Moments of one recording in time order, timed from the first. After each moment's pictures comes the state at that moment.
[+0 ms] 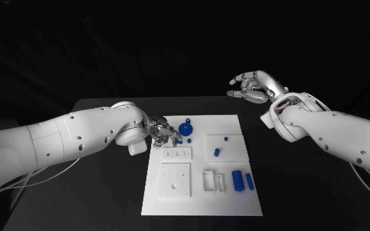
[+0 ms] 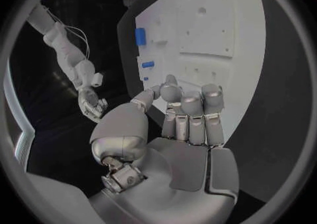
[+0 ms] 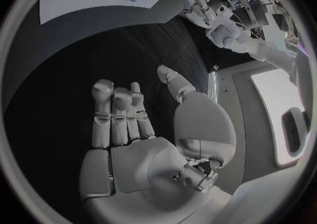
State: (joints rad) left arm 1.39 -0.65 -0.21 1.31 -0.72 0.13 -0.42; left_hand 0.81 0.10 0.43 -0.11 0.46 1.14 0.01 0.25 1.01 1.35 -0.10 1.08 0.62 1.22 -0.18 1.35 0.71 0.08 1.02 -0.16 1.14 1.31; right arm 1.28 -0.75 0.00 1.28 -1.05 -0.55 0.16; right_hand 0.94 -0.18 0.45 -0.23 0.40 0.86 0.13 0.25 0.41 0.97 0.05 1.23 1.04 1.21 -0.06 1.21 0.99 0.18 1.18 -0.06 0.97 1.31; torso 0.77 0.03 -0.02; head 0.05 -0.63
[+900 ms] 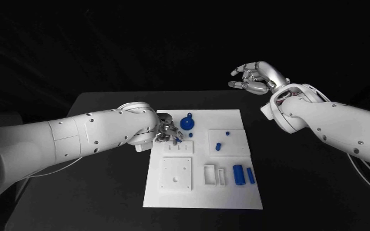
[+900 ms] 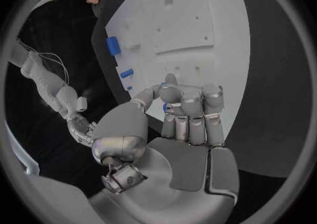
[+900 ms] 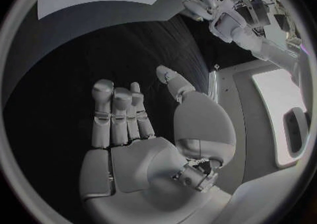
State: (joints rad) left arm 1.36 -0.59 -0.24 1.29 -0.95 0.06 -0.49; left_hand 0.81 0.10 0.42 -0.12 0.50 1.18 0.00 0.22 0.97 1.38 -0.11 1.07 0.62 1.24 -0.18 1.35 0.71 0.09 1.04 -0.17 1.15 1.31; right arm 1.29 -0.72 0.00 1.24 -1.04 -0.55 0.16; right_hand 0.95 -0.18 0.45 -0.22 0.43 0.86 0.13 0.26 0.41 0.97 0.05 1.23 1.03 1.21 -0.06 1.21 0.99 0.18 1.18 -0.06 0.97 1.31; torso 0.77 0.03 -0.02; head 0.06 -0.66
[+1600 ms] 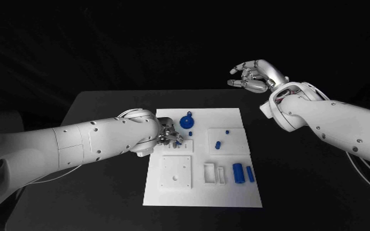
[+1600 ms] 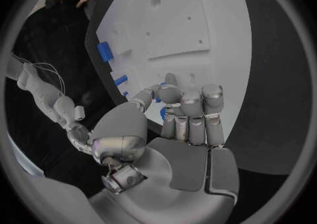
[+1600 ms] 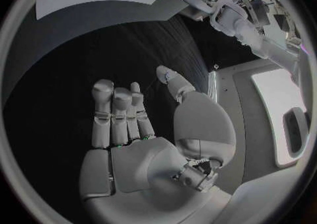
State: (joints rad) left arm 1.31 -0.59 -0.24 1.30 -1.03 0.00 -0.48; left_hand 0.80 0.09 0.42 -0.12 0.55 1.19 0.00 0.22 0.97 1.39 -0.11 1.07 0.62 1.25 -0.18 1.36 0.71 0.09 1.05 -0.17 1.15 1.31; right arm 1.29 -0.72 0.00 1.24 -1.04 -0.55 0.17; right_hand 0.95 -0.18 0.45 -0.22 0.43 0.85 0.13 0.26 0.41 0.97 0.05 1.23 1.03 1.21 -0.06 1.21 0.99 0.18 1.18 -0.06 0.97 1.31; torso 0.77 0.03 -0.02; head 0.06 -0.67
